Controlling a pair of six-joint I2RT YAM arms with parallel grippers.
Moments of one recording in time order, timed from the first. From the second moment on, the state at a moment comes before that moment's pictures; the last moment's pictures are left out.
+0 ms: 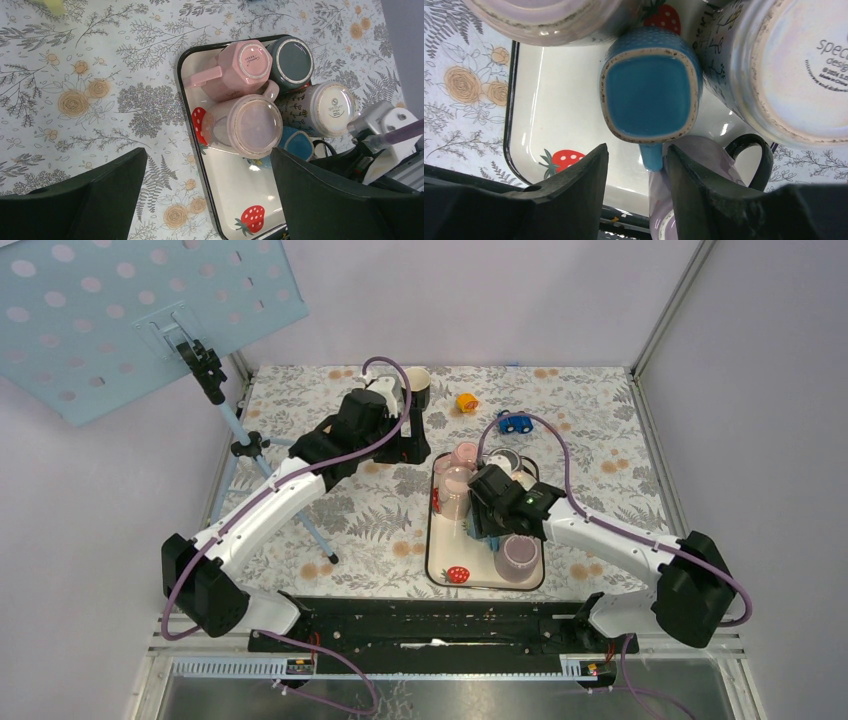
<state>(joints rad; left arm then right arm) -0.61 1.38 1.30 -0.53 0.00 -0.44 0.83 1.33 0.93 -0.66 0.24 0.56</state>
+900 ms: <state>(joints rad) -0.61 1.38 1.30 -0.53 0.00 -0.45 0.86 1.43 0.89 -0.63 0.27 0.60</state>
